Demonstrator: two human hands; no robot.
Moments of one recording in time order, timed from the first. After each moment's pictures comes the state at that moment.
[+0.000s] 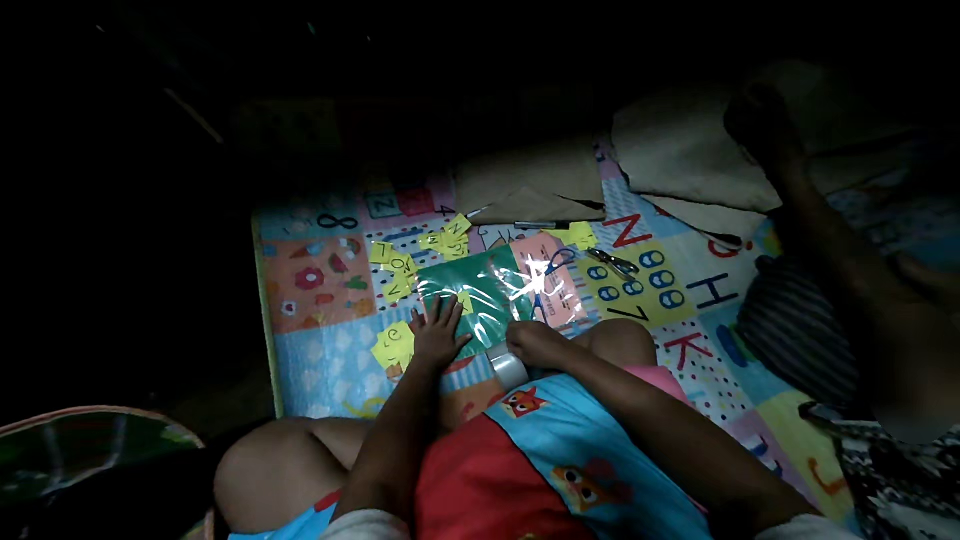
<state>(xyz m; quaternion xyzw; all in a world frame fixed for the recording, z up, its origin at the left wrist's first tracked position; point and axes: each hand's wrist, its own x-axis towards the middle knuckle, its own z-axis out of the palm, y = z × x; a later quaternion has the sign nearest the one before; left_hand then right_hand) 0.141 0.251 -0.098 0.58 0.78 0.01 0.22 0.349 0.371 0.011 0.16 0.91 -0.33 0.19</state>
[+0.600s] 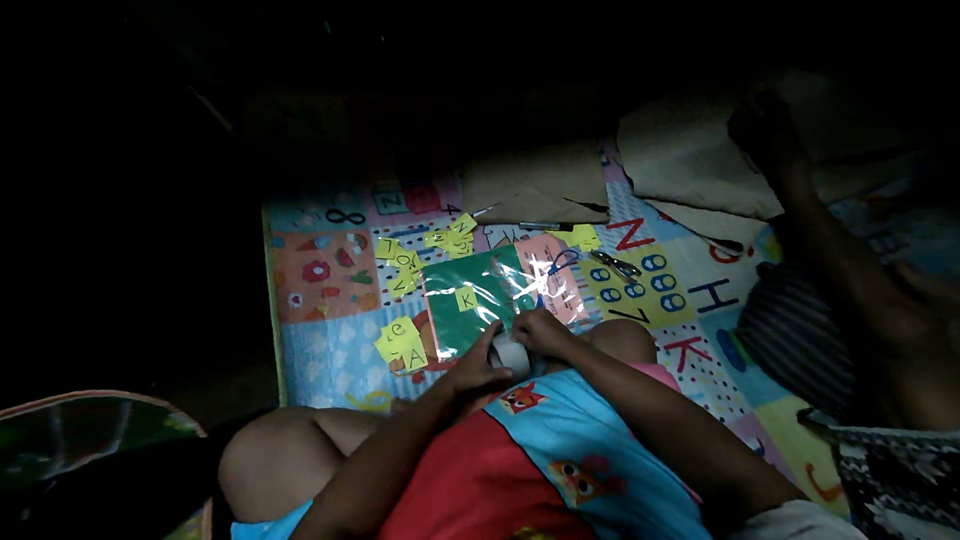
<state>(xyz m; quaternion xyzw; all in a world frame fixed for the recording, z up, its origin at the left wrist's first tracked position) 0.207 0.232 -0.066 0.51 0.59 0.38 0.49 0.348 0.379 0.011 0.23 0.90 -0.36 0.14</state>
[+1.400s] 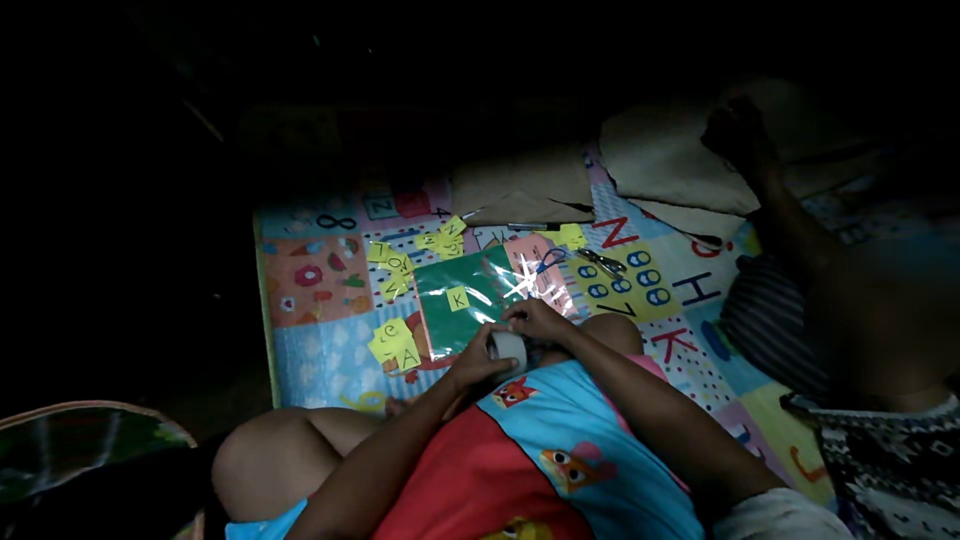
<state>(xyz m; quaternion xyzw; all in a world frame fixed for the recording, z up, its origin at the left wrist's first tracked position) 0.230 0.237 -0.026 0.43 0.59 0.42 0.54 0.359 0.388 0.018 0.27 0.83 -0.47 0.08</state>
